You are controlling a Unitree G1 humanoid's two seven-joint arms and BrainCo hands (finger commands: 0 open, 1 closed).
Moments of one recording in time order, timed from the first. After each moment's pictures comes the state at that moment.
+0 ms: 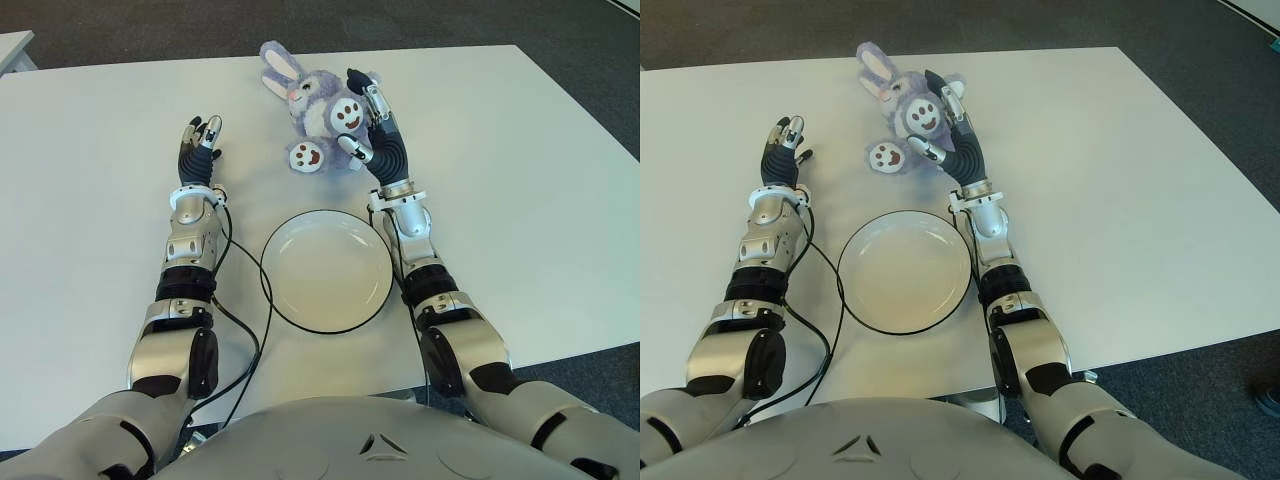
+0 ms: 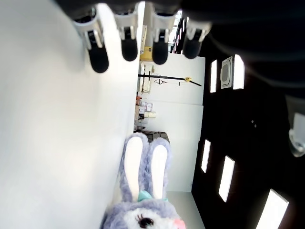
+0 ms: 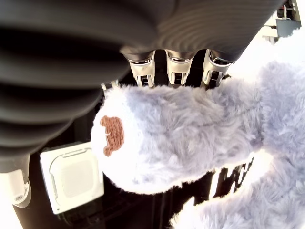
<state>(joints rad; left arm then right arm) -0.46 0.12 0.25 0.56 -0.14 -0.02 0.13 -0.57 0.01 0.06 0.76 -0.08 -0.83 0.09</state>
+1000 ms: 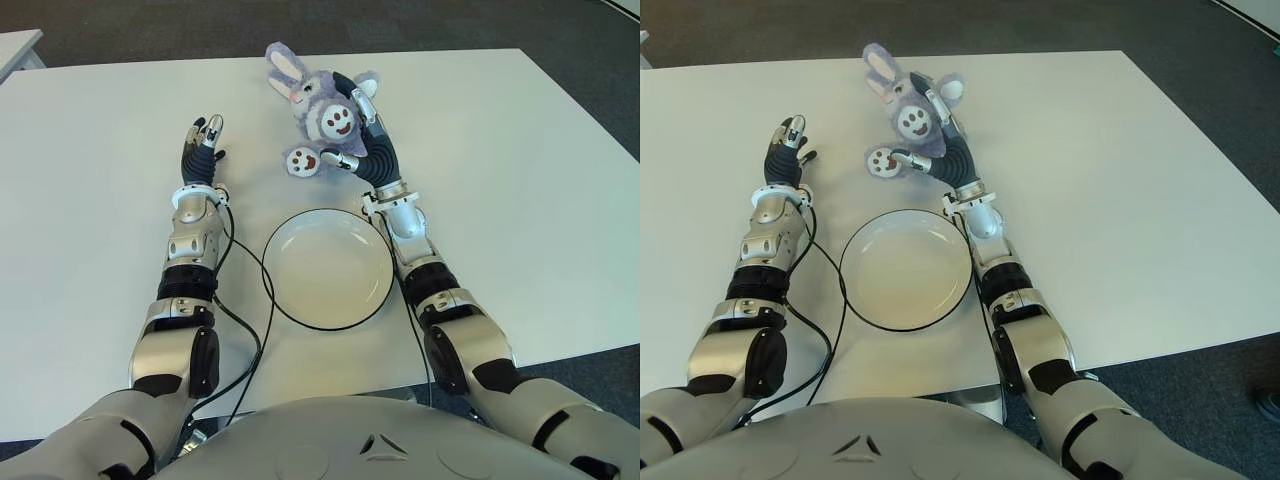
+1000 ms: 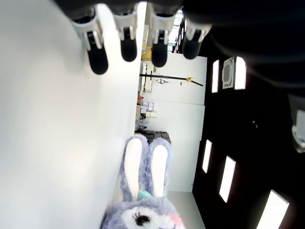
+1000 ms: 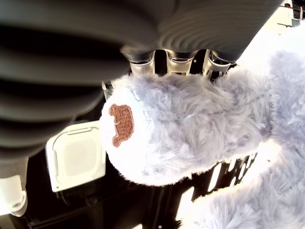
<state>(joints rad) -0.47 0.12 0.25 0.56 -0.14 0.00 0.13 -0.59 -0.02 0.12 0.79 -0.20 -0.87 -0.02</state>
